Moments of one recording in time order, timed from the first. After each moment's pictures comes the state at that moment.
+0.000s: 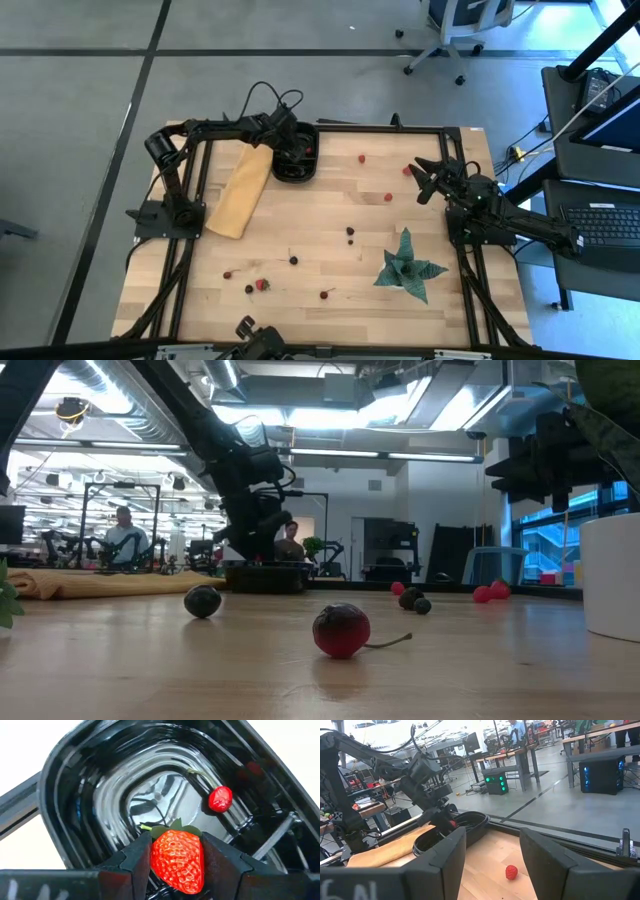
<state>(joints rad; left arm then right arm) 0.69 1.81 1.11 -0.32 -0.02 -0.23 -0.33 0.03 0.01 0.06 0.35 0.28</state>
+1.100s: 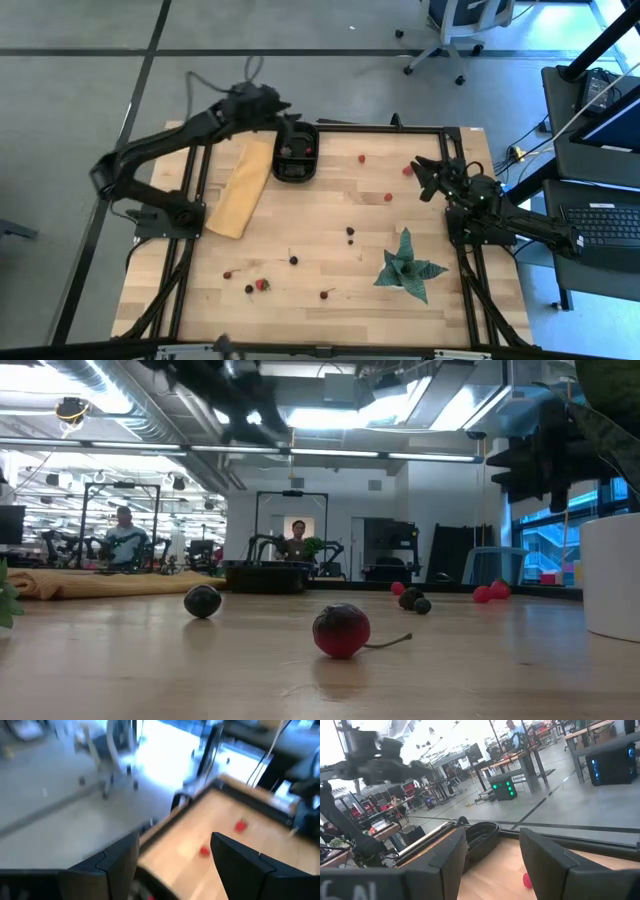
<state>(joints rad) 0.62 1.30 1.11 -0.17 -0.01 -0.15 -0.33 0.03 0.01 0.12 0.35 0.41</state>
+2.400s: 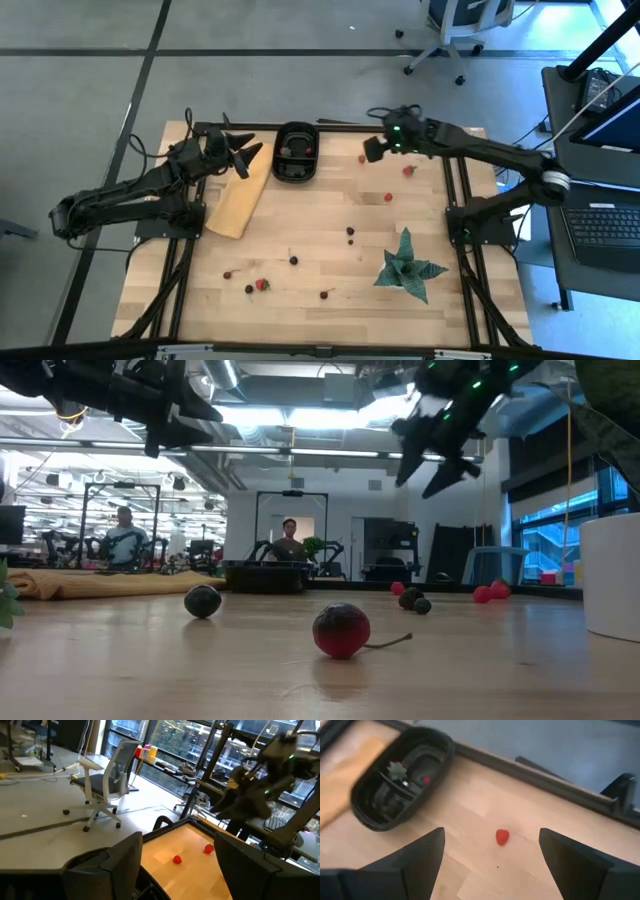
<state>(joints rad) 0.48 0.61 0.41 0.16 -0.16 -0.37 -0.49 1.36 1.08 -0.56 0.21 0.52</state>
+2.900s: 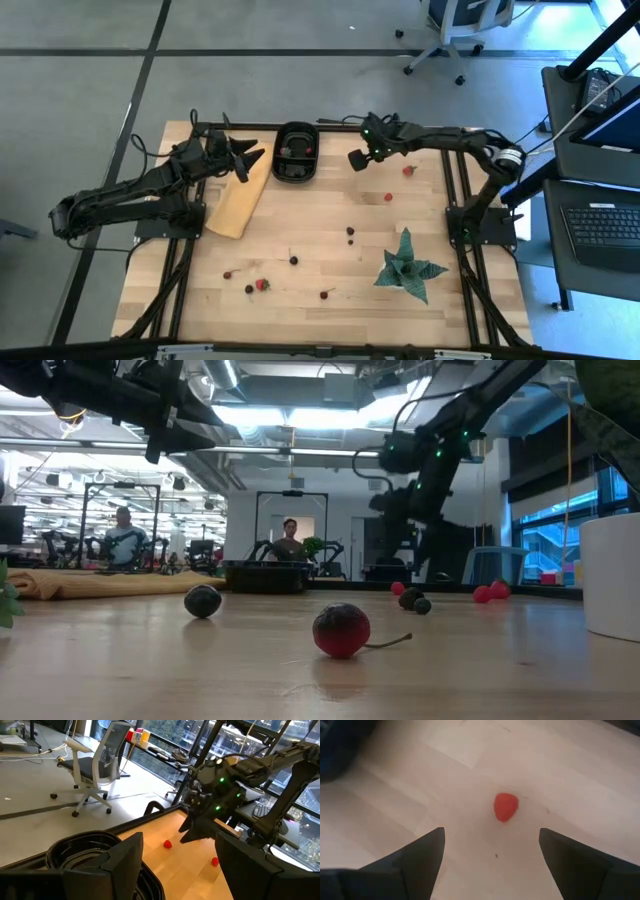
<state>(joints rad) 0.48 0.61 0.41 0.11 -0.09 -0.42 -0.57 1.73 1.11 -0.51 0.03 0.49</state>
